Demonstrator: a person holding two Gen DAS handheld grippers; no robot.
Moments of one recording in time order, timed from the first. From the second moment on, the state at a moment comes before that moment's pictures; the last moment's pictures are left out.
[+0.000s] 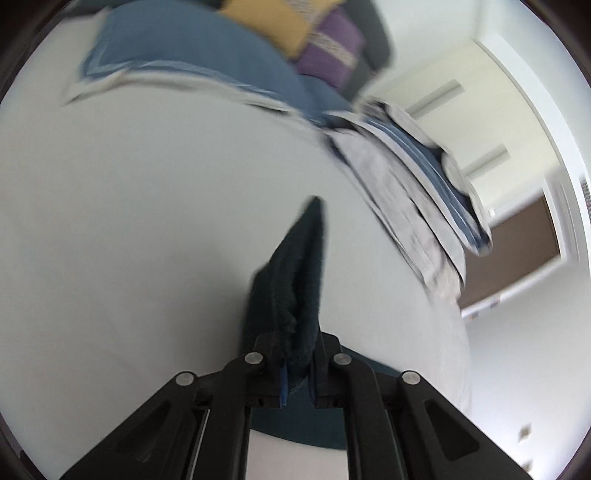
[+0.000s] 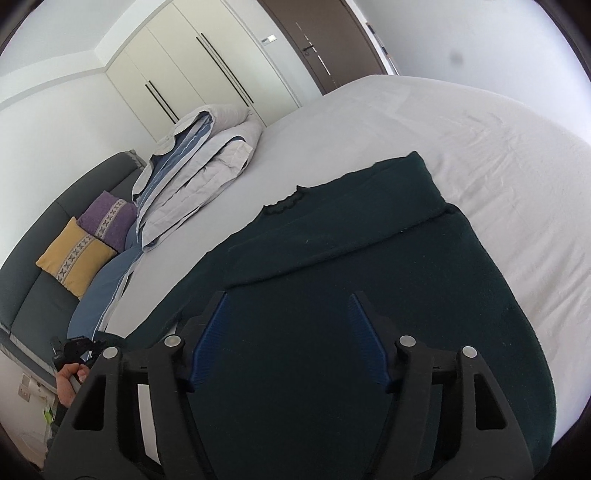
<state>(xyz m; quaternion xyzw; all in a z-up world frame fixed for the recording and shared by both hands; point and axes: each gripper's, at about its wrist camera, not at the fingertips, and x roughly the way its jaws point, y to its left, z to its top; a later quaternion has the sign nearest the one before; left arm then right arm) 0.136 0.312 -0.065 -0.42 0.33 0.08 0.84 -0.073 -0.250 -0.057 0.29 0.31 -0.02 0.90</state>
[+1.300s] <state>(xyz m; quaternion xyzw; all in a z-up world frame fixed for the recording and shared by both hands) 0.097 0.119 -0.069 -0.19 0.42 -0.09 0.88 0.162 -0.156 -0.147 0.22 0.52 0.06 0.82</state>
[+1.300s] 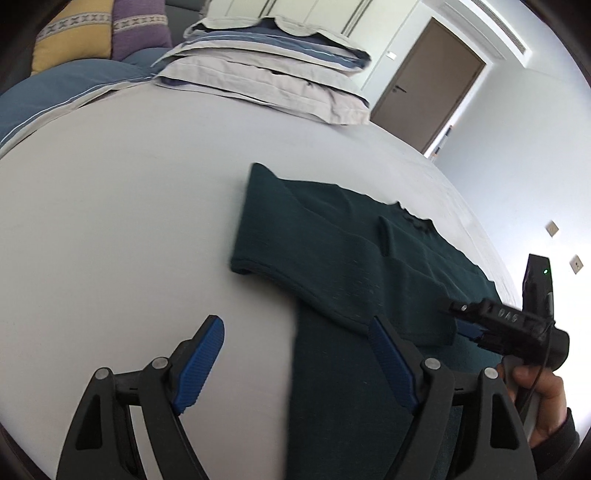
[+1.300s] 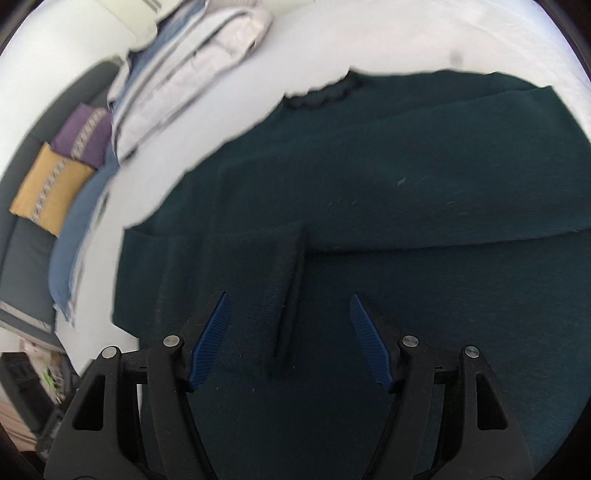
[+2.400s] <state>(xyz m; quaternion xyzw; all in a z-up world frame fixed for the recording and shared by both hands) 0.262 0.090 -0.096 -0.15 0.48 -0.06 0.86 0.189 -0.277 -0.097 0.14 0.41 0.05 0.90</state>
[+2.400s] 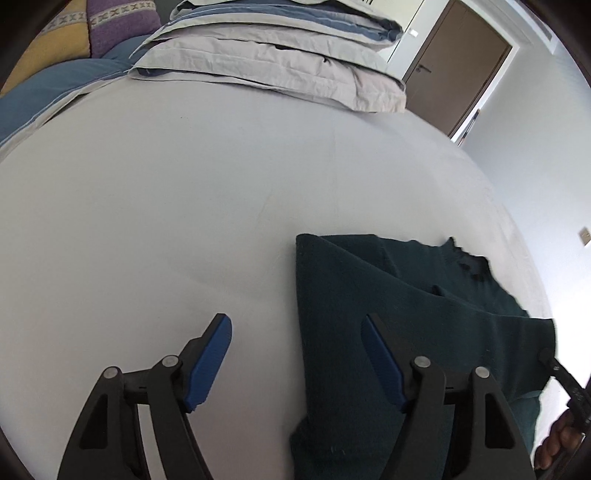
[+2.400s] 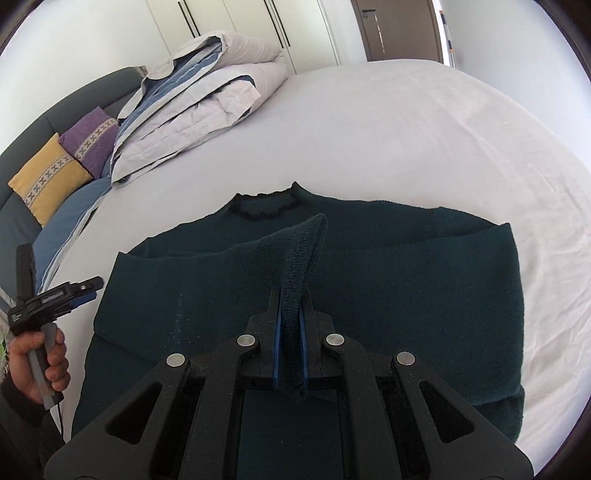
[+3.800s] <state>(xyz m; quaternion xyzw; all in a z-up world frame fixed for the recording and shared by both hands) 0.233 0.050 -0.062 -0.04 0.41 -0.08 0.91 0.177 -0.293 -0.121 0.18 0.42 0.01 0.89</state>
